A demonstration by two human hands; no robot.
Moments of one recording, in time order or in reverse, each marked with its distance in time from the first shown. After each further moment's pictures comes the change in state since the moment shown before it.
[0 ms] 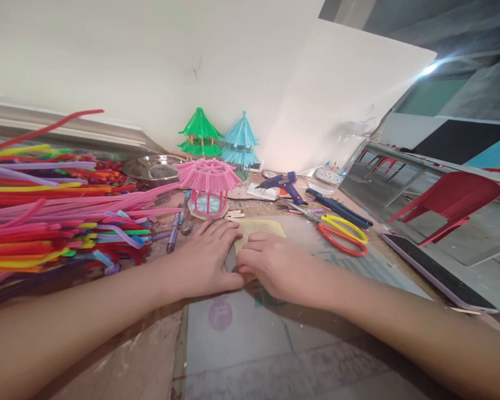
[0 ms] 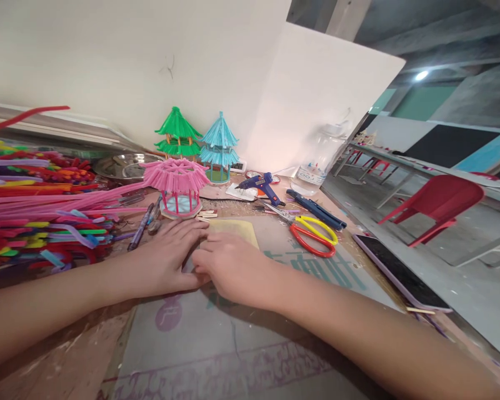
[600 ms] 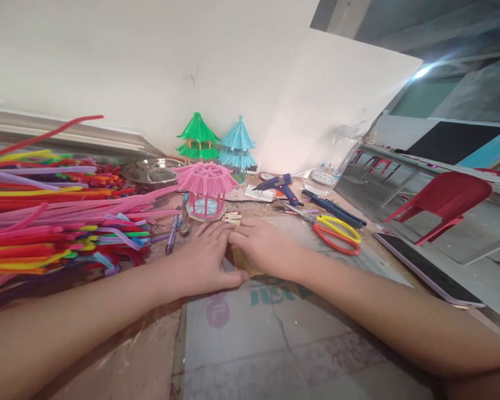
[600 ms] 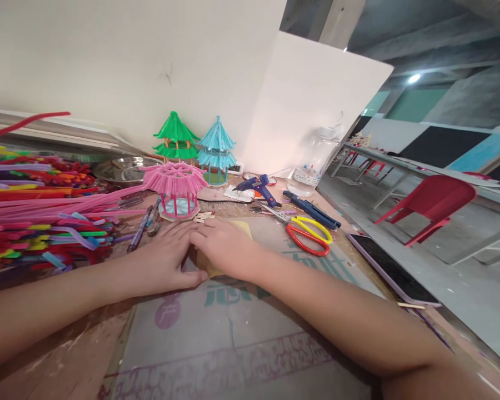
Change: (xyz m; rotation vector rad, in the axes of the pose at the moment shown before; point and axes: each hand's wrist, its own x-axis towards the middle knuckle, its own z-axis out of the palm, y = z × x) left_hand 0.000 0.000 0.000 -0.038 0.018 -0.016; right_hand 0.011 0.012 0.007 -0.156 -0.023 0.009
